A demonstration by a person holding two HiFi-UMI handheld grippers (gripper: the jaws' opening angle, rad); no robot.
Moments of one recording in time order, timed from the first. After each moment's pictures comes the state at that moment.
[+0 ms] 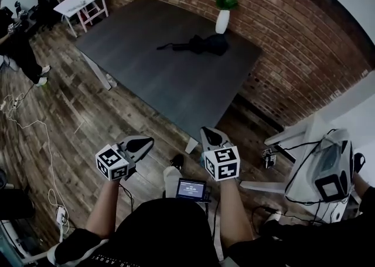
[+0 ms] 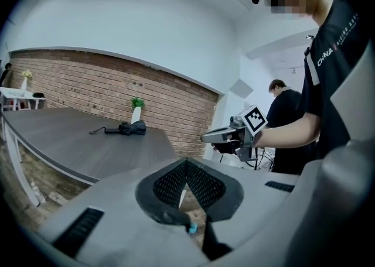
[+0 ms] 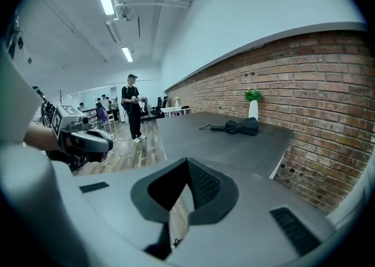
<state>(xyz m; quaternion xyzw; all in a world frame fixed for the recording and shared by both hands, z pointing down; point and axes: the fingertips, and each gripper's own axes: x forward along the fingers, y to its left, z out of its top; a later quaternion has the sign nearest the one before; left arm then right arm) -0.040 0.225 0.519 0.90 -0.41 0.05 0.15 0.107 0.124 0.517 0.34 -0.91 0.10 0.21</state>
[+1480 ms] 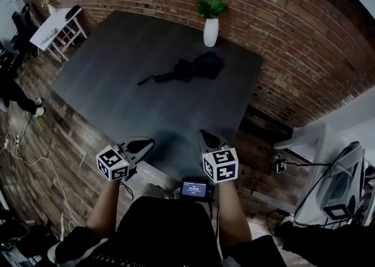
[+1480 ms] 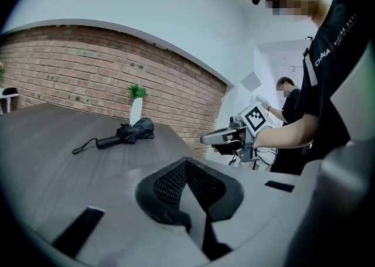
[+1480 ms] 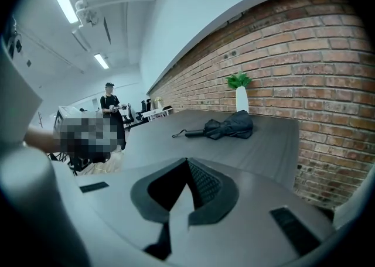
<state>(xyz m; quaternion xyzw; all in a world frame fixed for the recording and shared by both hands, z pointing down) -0.083 -0.045 0.529 0.92 -0.34 0.11 0.18 0.069 -0.117 0.547 0.38 -0.88 0.19 0.19</state>
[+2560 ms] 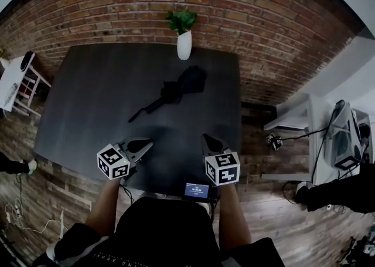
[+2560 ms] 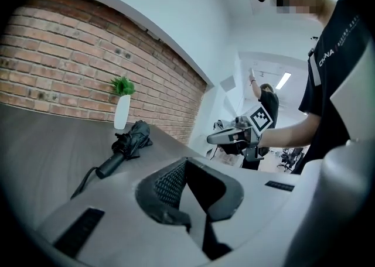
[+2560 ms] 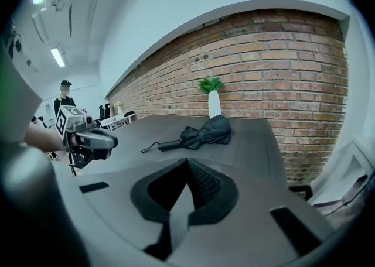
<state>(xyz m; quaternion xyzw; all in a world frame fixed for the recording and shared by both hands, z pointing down) -0.159 -0.185 0.535 0.97 -0.16 0.12 0.16 0.023 -0.178 0.540 0.56 -0.78 0.21 0.18</state>
